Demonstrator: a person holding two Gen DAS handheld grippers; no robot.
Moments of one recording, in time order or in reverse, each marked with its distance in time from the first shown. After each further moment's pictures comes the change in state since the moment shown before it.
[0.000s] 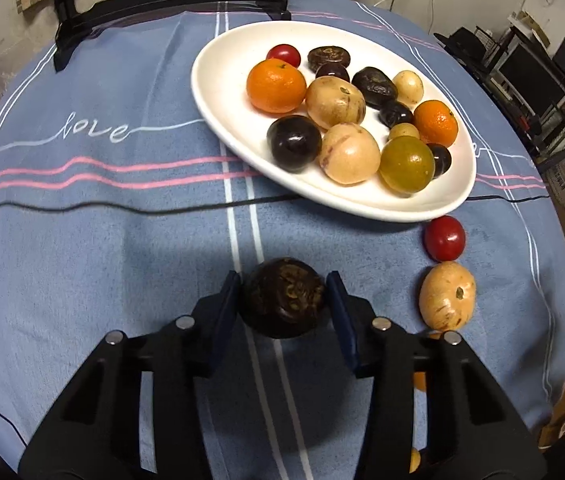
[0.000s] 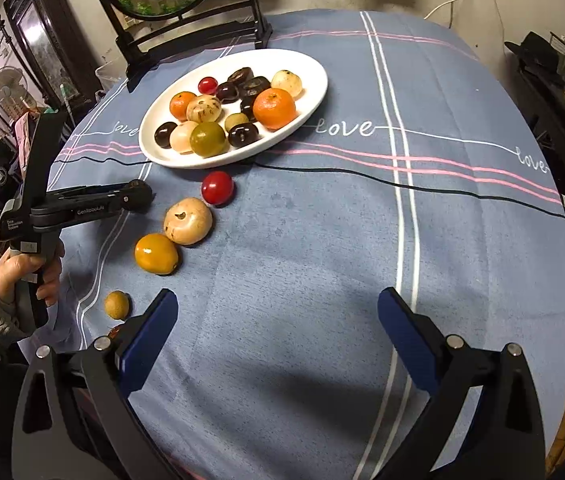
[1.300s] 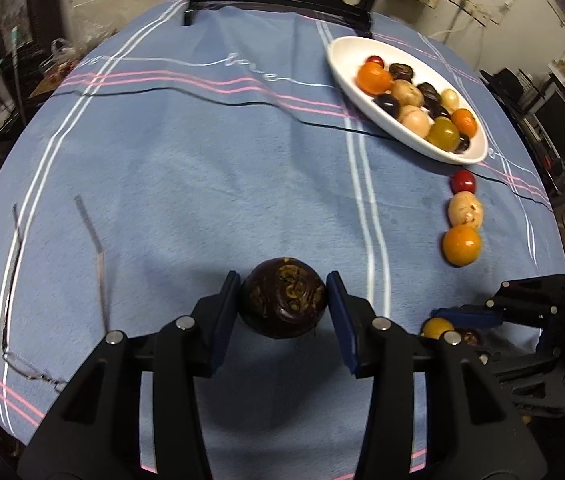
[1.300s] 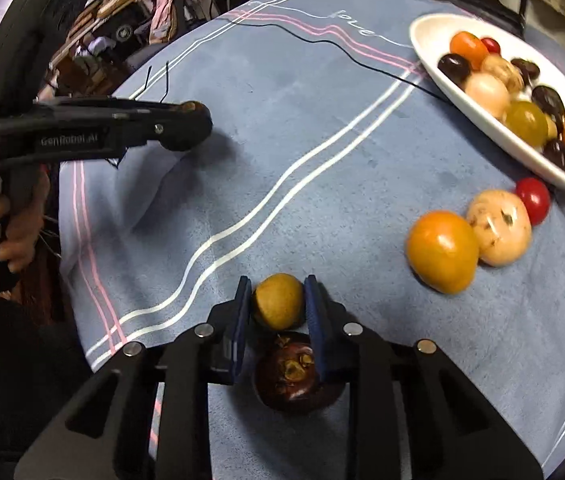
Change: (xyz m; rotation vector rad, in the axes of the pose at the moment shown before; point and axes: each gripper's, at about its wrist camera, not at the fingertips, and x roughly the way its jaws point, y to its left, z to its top) left arm -0.093 0.056 -0.096 -0.169 -0.035 0.089; right arm 0.085 0.152 -0.017 -0.494 0.216 0.327
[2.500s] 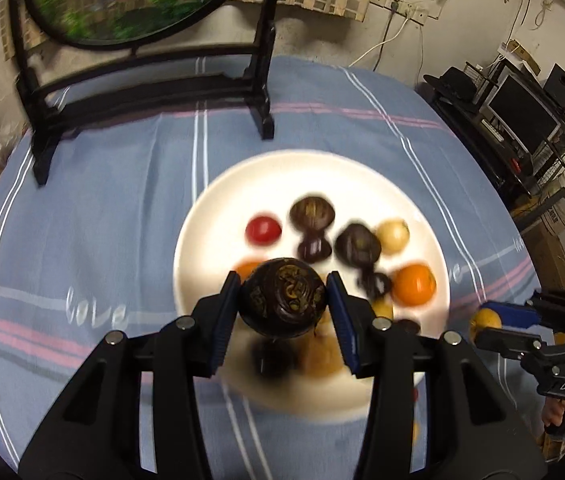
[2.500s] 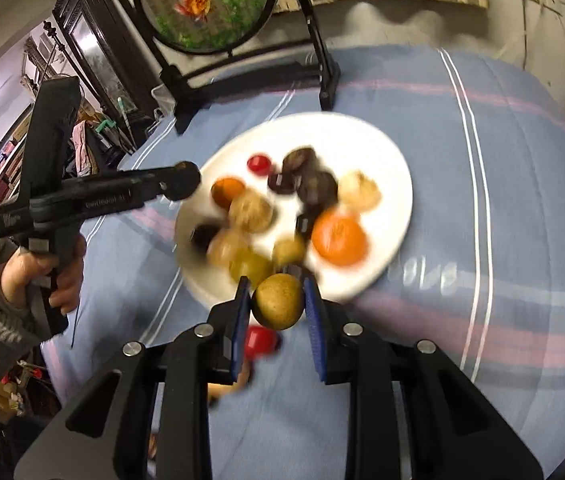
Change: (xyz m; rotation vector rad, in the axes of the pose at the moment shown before) left arm 0.075 -0.117 0.216 0.215 -0.101 -0.121; right arm -0.108 -0.178 0.054 0.353 -0.327 -0.130
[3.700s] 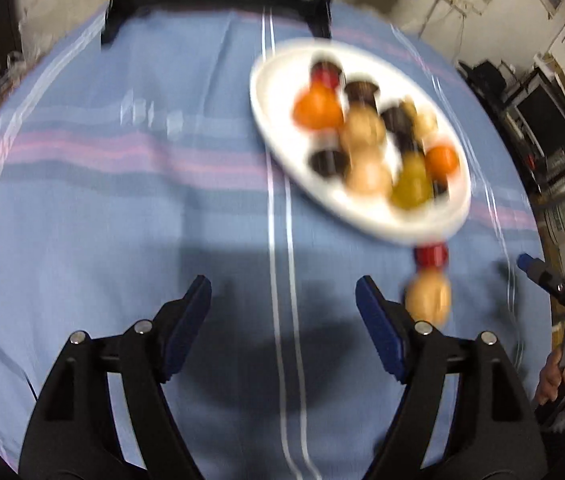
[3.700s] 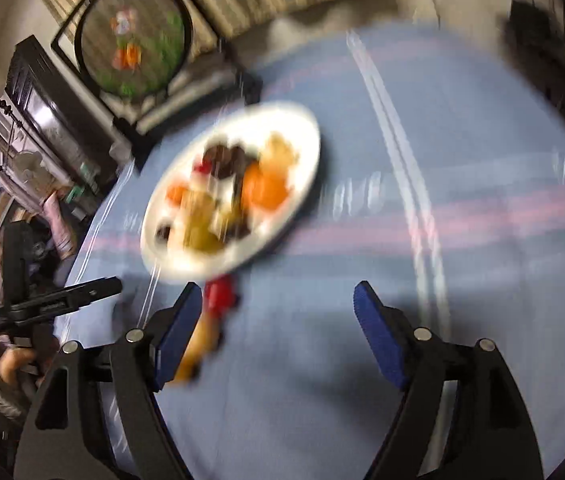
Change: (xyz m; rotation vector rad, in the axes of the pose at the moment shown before) left arm -0.041 0.028 -0.148 -0.191 0.168 0.021; right arm -0.043 -0.031 -0.100 0.281 -0.078 -0.043
